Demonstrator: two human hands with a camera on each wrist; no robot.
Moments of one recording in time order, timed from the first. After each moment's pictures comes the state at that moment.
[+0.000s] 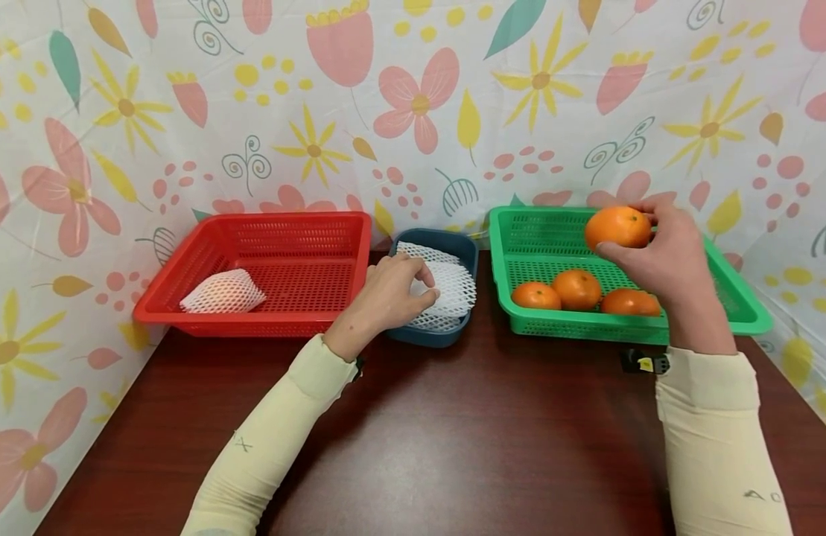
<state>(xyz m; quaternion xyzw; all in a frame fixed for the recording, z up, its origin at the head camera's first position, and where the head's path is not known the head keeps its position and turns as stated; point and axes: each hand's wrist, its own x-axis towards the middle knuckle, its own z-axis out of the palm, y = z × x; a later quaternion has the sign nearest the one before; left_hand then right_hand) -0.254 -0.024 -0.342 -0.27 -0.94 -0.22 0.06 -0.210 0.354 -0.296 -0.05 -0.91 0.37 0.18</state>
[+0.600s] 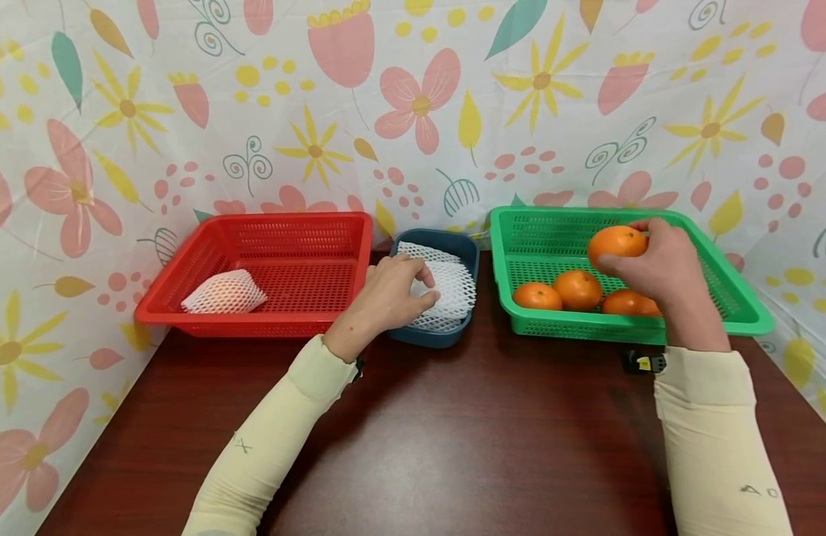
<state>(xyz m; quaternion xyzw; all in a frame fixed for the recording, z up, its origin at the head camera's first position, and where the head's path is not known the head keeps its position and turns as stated) -0.253 -0.025 -0.339 -0.27 -0.94 -0.21 0.06 -0.215 0.368 -0.310 -0.09 -0.94 0.30 0.10</state>
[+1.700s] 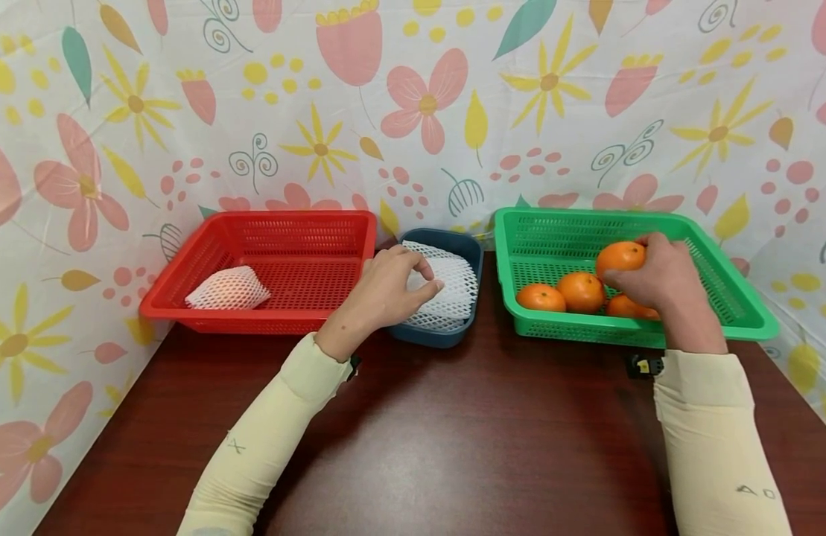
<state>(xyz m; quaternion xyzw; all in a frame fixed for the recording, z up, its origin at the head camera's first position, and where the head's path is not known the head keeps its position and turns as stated) -0.244 -0.034 -0.327 -0.26 -0.93 -0.25 0.07 -0.220 0.378 -0.324 -0.10 -0.96 0.24 0.06</state>
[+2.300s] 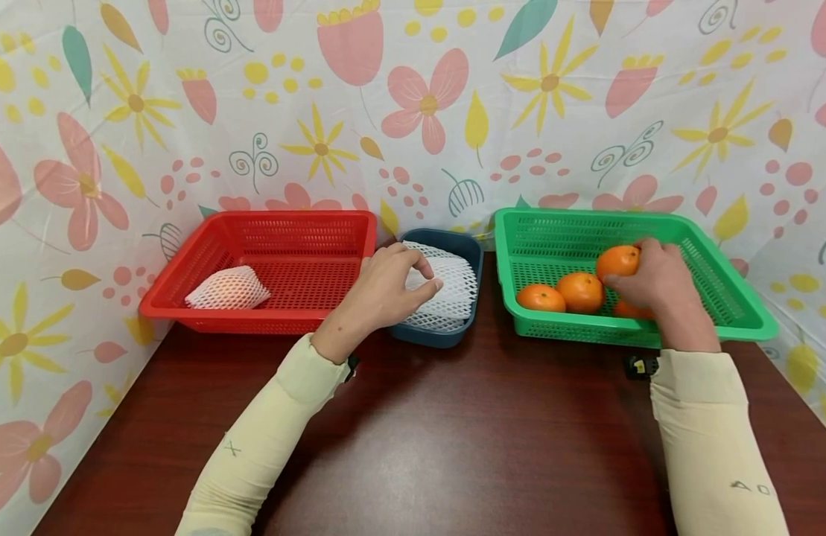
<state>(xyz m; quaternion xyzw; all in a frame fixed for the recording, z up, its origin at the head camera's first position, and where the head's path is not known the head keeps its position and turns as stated) -0.240 -0.036 -0.321 -0.25 -0.93 -0.25 0.08 -0.227 0.382 -0.334 -0.08 -0.97 0.21 0.05</state>
